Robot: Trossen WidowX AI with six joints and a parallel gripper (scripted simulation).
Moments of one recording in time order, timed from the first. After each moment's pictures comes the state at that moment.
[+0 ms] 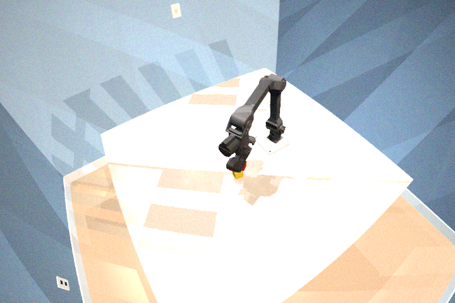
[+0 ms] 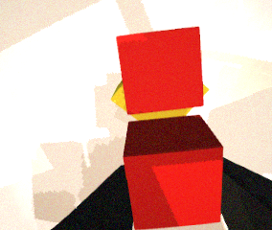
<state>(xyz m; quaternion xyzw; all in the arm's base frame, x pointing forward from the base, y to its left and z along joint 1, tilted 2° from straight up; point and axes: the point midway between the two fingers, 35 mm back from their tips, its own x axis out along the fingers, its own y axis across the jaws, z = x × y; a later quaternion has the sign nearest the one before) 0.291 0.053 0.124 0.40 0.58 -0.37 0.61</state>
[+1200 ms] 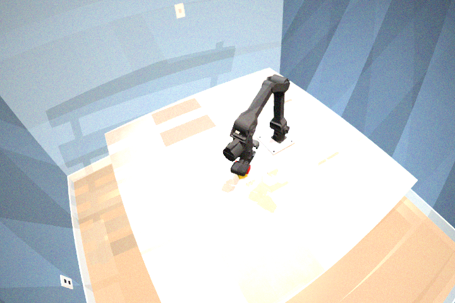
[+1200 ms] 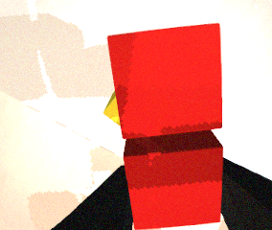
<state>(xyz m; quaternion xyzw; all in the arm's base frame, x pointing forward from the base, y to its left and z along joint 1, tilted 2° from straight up) 0.292 0.053 0.100 0.39 0.58 -0.37 0.61</state>
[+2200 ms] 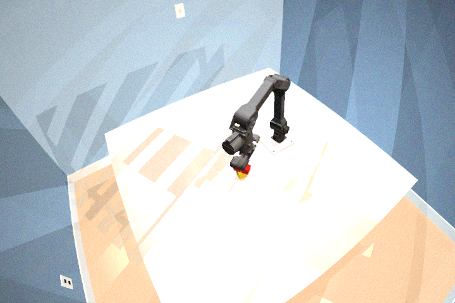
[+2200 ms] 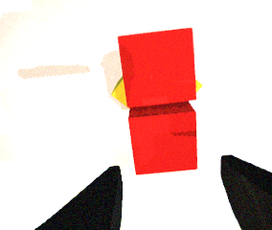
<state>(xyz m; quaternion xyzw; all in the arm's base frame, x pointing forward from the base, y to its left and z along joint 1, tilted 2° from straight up) 0.290 0.052 0.136 0.39 0.58 -0.37 0.61</state>
